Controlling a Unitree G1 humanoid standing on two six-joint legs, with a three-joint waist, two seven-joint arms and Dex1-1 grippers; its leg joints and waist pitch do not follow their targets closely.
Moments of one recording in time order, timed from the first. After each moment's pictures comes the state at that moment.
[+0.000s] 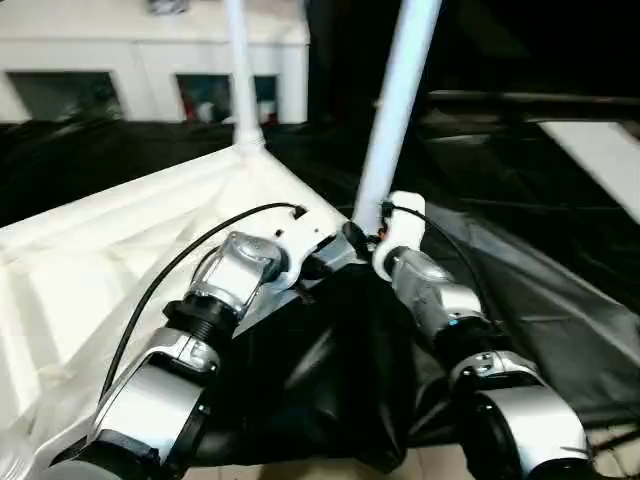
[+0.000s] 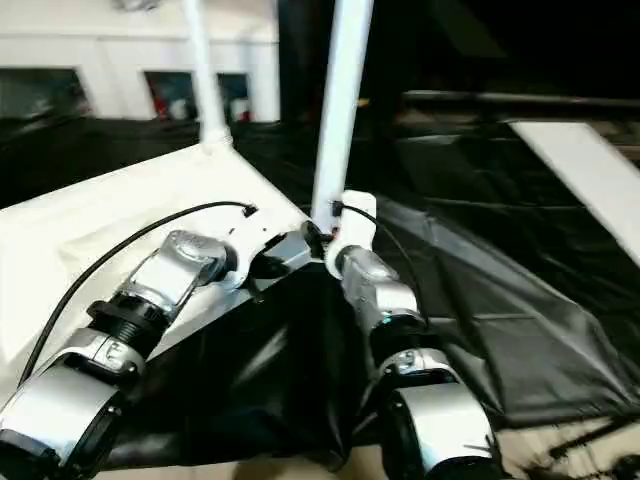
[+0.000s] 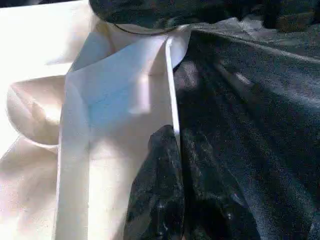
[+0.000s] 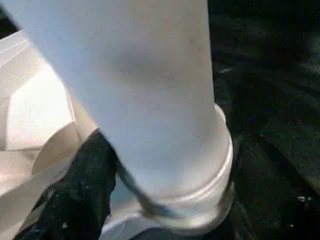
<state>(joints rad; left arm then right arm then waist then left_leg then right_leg) -0.81 0.15 -0.27 0.75 0.17 0.46 -0.81 -0.78 0.02 -0.11 0.97 0.24 0.18 0.16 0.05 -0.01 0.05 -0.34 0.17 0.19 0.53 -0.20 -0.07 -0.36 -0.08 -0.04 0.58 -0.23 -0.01</state>
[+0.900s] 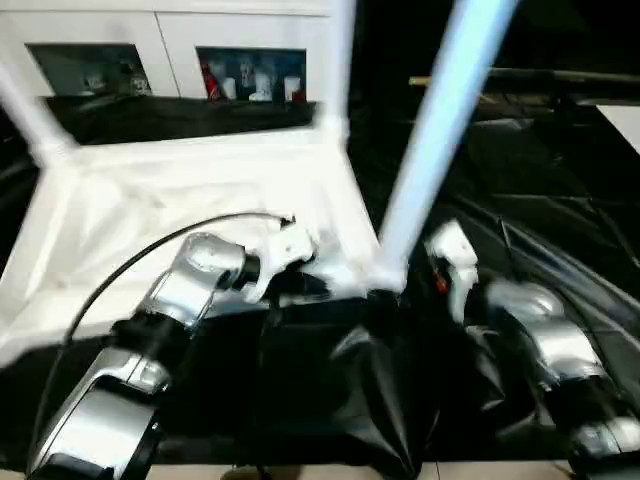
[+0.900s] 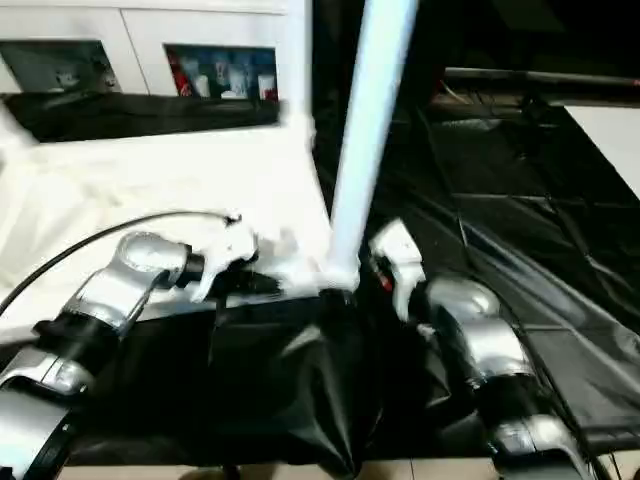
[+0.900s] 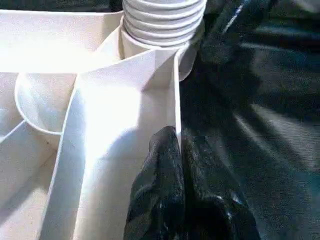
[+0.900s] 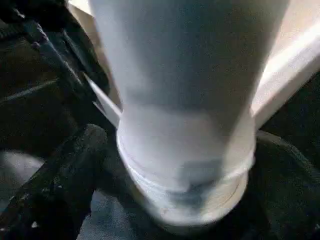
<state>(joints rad) -0.68 0.33 -0.29 0.62 0.04 0.10 -1.25 -0.40 -0.42 0.14 0.39 0.22 0.18 0.98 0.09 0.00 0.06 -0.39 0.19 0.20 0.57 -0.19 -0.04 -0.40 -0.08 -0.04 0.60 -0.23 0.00</state>
